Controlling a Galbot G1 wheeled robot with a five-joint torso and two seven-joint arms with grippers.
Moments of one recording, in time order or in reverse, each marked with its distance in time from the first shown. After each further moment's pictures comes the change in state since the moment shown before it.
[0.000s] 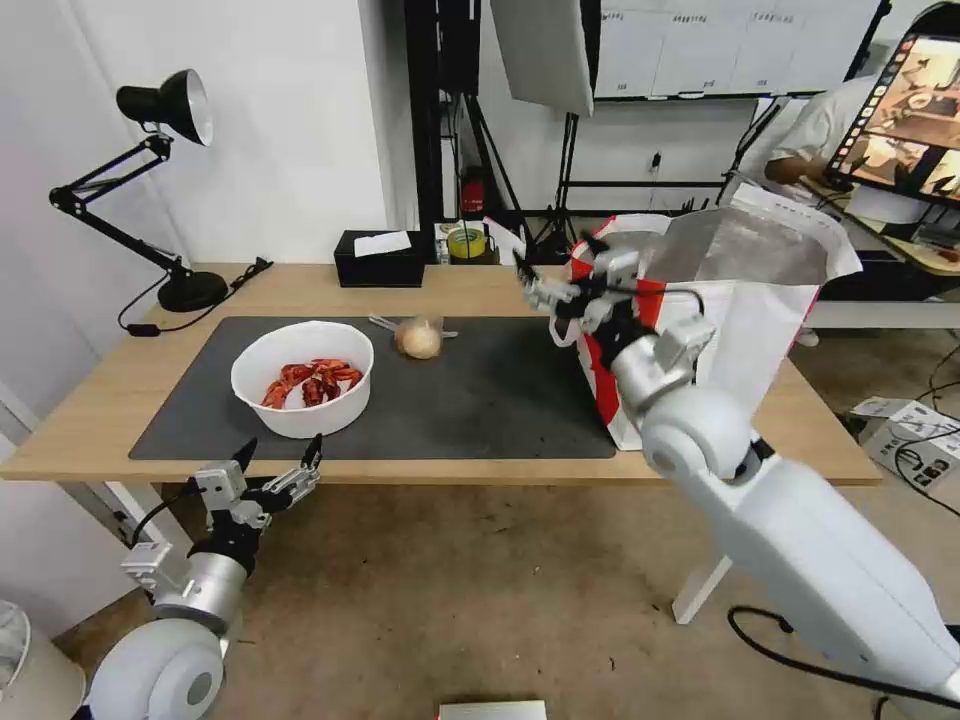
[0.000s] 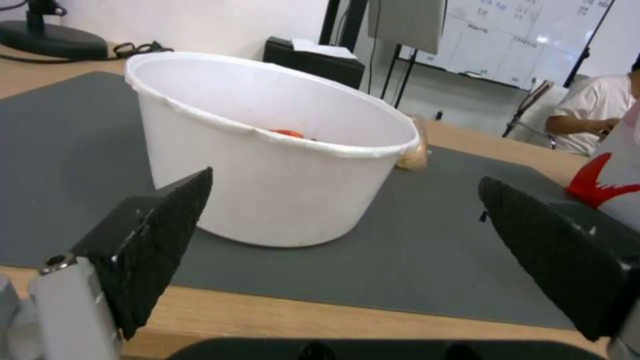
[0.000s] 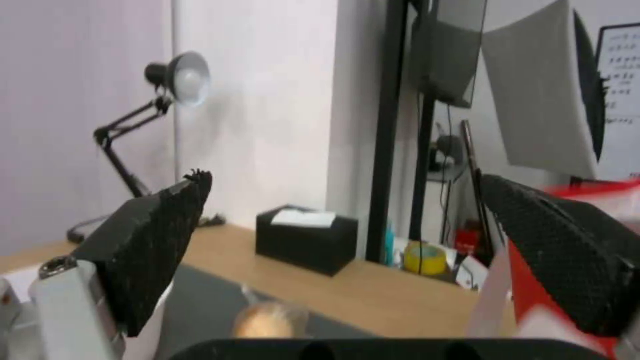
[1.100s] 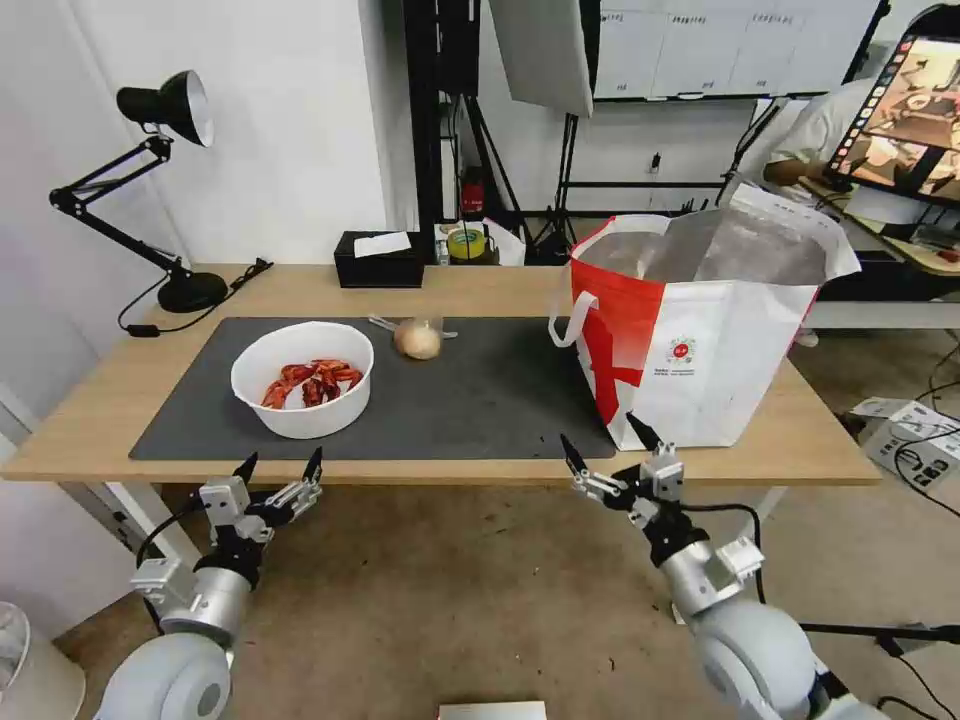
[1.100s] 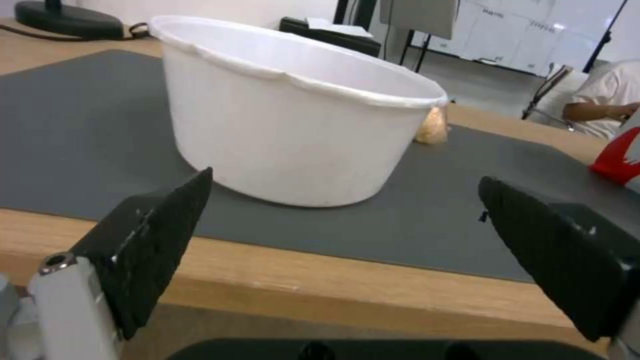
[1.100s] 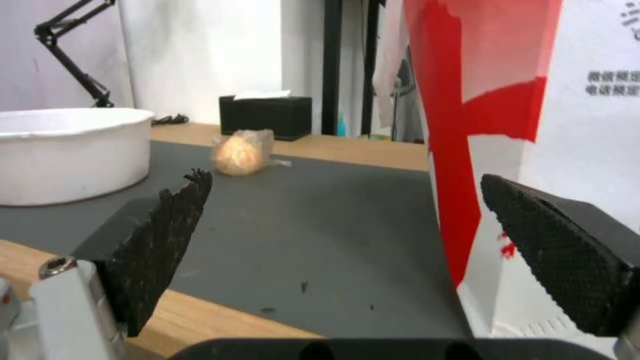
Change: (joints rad) left arm 0.029 -0.036 -0.012 0.043 0.043 -0.015 0.029; right arm -0.711 0.088 0.314 0.120 -0.261 0.180 -0.063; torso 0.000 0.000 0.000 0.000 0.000
